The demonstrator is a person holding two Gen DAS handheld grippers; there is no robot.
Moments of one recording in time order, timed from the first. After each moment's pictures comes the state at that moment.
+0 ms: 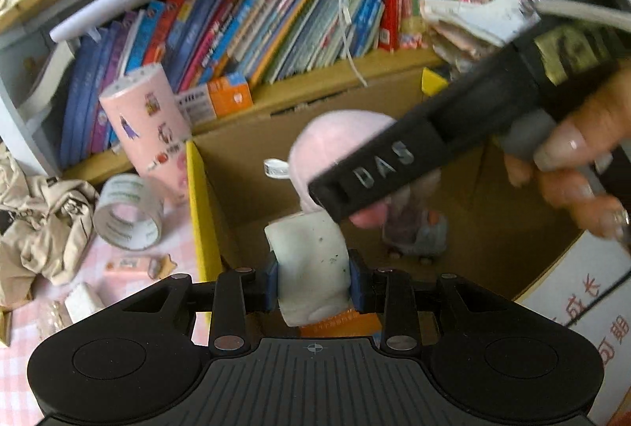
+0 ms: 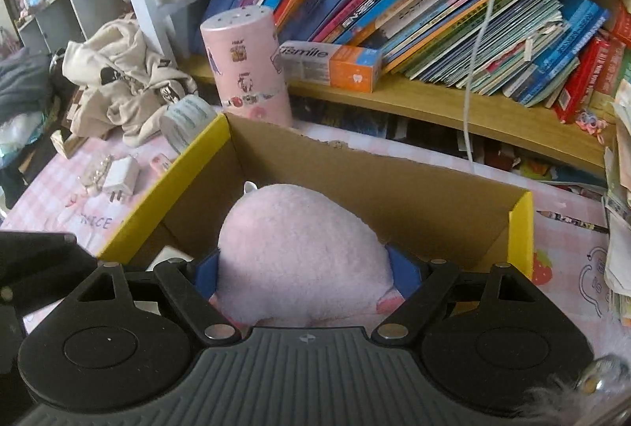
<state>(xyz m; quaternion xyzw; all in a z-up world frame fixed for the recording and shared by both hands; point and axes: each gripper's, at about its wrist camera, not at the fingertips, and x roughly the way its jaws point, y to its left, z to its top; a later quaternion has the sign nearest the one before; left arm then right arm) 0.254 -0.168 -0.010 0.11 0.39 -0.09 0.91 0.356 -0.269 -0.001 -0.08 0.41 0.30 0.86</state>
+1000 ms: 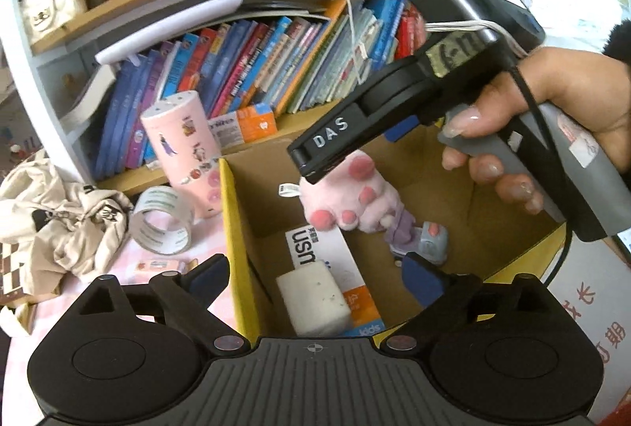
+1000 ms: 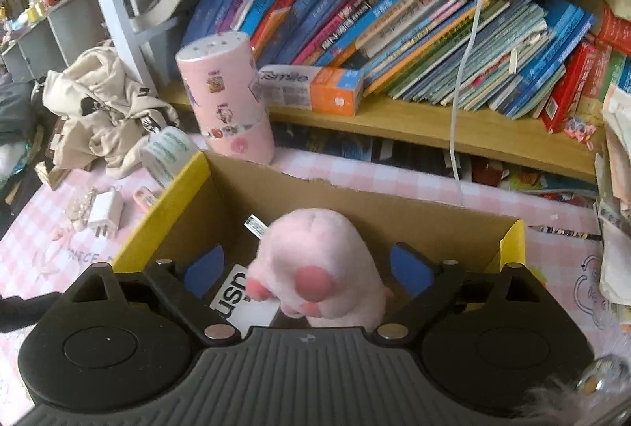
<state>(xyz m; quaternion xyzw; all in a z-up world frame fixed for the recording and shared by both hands) 0.206 -0.171 0.014 0.10 0.33 -0.05 0.94 0.366 -0.269 0.009 -0.05 0.39 0.28 0.88</state>
